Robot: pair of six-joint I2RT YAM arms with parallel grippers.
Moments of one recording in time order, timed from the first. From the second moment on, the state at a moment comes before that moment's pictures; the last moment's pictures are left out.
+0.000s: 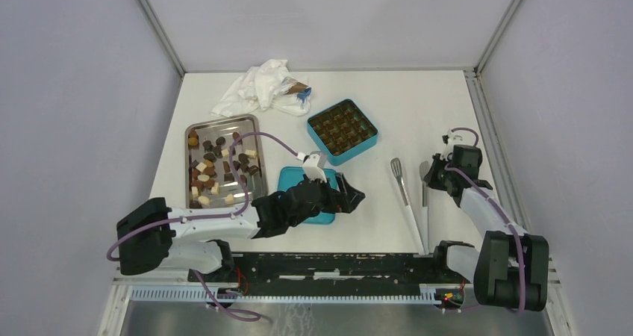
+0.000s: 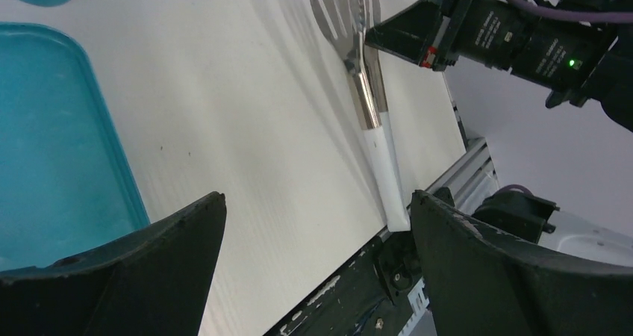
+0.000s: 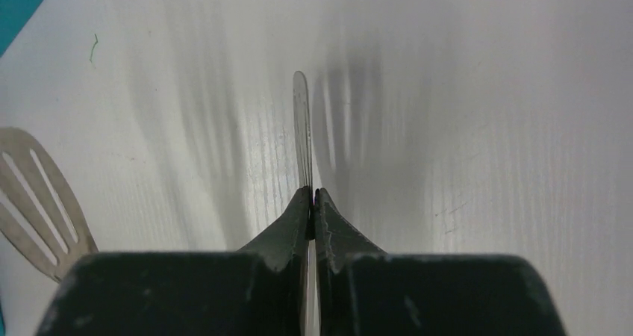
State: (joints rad) left arm -1.19 1.27 0.65 0.22 -0.36 -0.93; right arm -0.11 1.14 0.46 -0.17 -0.19 0.14
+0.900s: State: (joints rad) left arm -1.17 1.20 0.47 0.91 0.07 -0.63; right arm -0.19 1.05 0.50 0.30 -0.96 0.69
